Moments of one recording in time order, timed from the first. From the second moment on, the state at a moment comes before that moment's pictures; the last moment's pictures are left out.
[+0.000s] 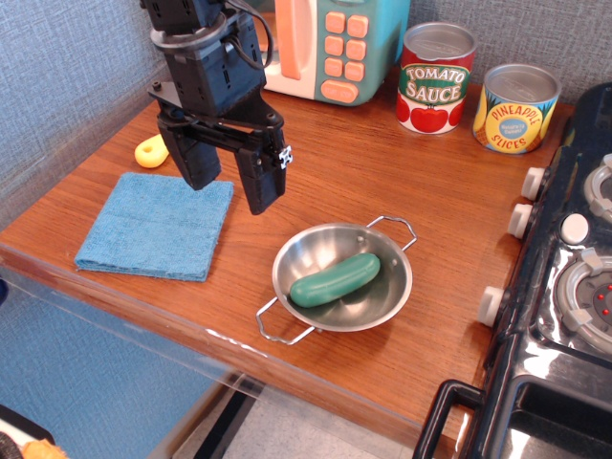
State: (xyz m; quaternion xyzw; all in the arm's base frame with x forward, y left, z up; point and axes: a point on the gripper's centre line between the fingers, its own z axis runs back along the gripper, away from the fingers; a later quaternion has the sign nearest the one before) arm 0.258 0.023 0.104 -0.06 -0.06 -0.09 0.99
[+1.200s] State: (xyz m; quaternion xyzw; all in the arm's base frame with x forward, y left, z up) arm 0.353 0.149 0.084 0.02 -0.07 -0.01 1.00
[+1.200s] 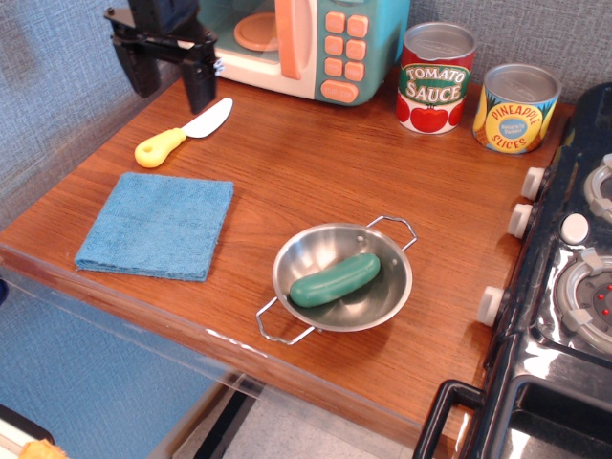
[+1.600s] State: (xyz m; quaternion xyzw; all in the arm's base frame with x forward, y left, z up) arm 0.360 0.170 0.050 0.05 -0.05 0.03 1.00
